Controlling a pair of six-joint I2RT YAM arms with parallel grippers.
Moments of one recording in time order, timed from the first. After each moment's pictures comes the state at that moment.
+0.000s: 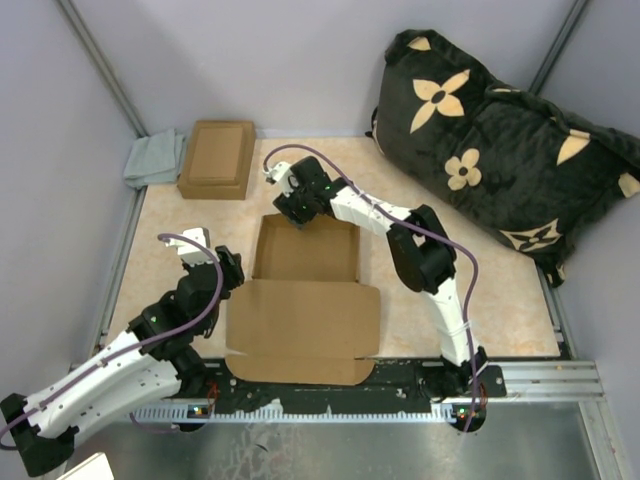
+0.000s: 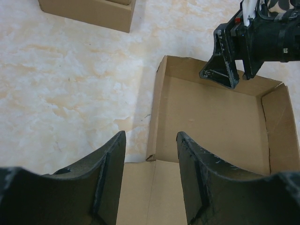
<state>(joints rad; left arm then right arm) -0.87 0.58 0.54 -0.37 -0.82 -0.55 0.72 2.22 1.82 -0.38 -0.12 -0.25</state>
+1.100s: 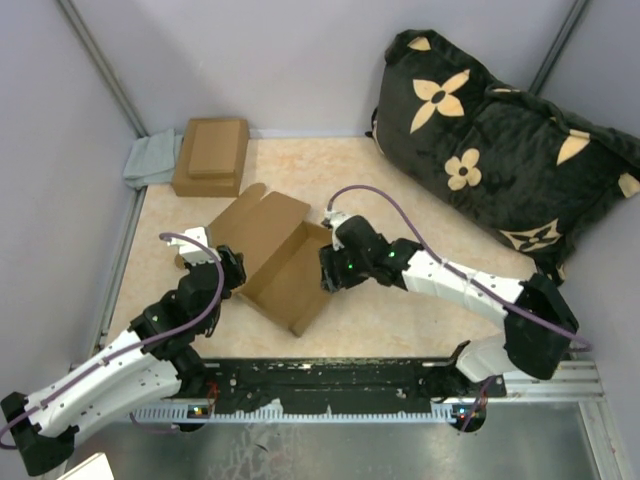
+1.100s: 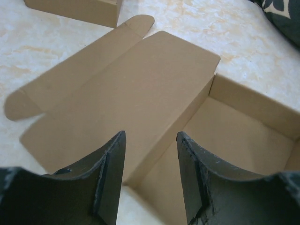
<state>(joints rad) -0.87 0.60 0.54 -0.34 -0.81 -0.54 0.77 1.43 0.96 -0.43 -0.05 0.41</state>
